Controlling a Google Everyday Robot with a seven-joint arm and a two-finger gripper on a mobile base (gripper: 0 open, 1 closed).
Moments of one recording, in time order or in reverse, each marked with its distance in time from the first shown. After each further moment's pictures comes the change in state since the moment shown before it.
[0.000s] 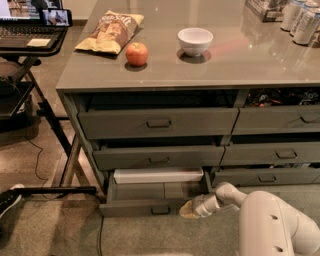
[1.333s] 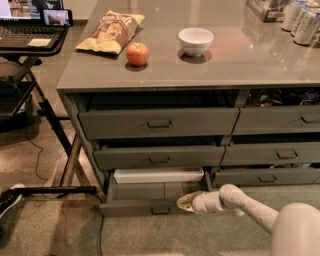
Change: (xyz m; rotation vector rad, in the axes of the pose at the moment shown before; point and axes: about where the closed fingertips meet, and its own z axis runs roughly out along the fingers) arm -0.061 -0.015 -0.041 0.230 -0.078 -0.268
